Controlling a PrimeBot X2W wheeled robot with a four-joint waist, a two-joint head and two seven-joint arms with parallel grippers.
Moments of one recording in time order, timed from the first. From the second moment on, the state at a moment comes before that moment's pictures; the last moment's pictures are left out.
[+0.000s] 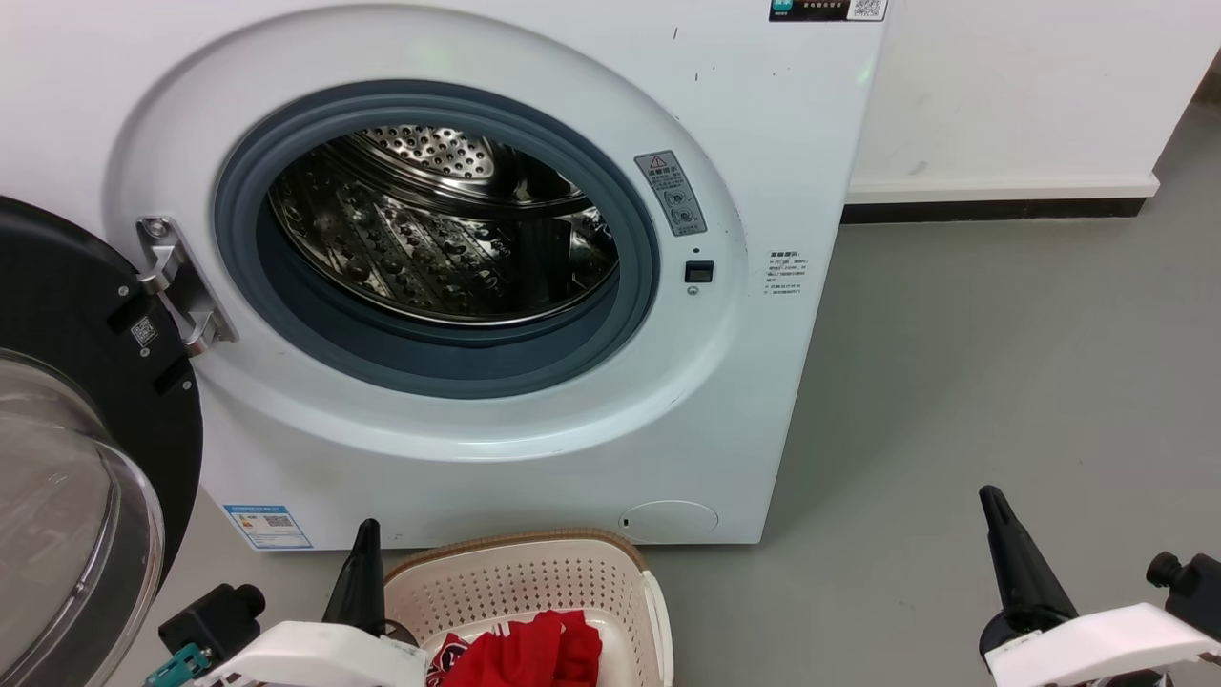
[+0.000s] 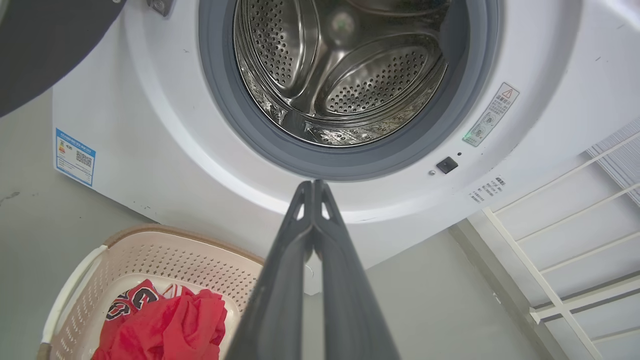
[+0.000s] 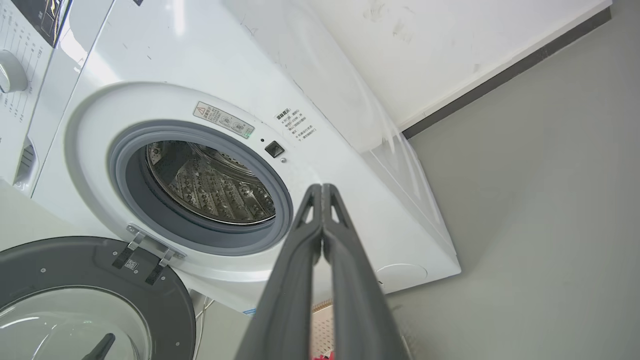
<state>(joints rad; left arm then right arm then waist) 0.03 0.08 -0.06 0.17 -0.77 0.00 -0.12 0.08 -0.08 0.00 0.03 0.77 0.13 -0.01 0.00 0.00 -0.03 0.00</state>
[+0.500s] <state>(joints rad) 0.00 0.08 -0.03 0.18 -0.97 -0.03 -0.07 0.04 -0.08 -0.01 0.08 0.97 0.13 0.01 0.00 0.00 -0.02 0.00</state>
